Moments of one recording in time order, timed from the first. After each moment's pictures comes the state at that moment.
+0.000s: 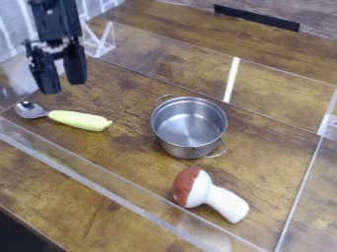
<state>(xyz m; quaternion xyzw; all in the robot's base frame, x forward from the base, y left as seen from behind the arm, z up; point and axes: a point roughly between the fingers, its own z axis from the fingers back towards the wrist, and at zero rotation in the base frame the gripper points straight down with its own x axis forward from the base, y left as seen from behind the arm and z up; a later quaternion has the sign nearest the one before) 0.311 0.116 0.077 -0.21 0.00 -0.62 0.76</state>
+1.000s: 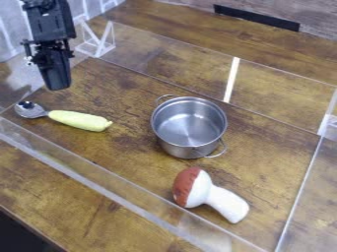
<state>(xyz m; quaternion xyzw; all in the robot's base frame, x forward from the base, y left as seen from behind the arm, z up) 0.313 0.128 0.079 -0.24 0.02 -0.56 0.79</state>
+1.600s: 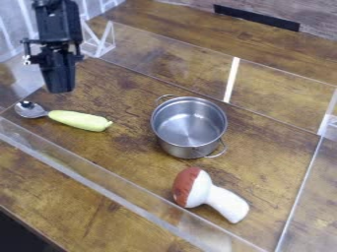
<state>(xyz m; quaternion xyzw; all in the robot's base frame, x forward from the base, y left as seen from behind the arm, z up) 0.311 0.104 0.091 -0.25 0.04 -0.64 0.72</state>
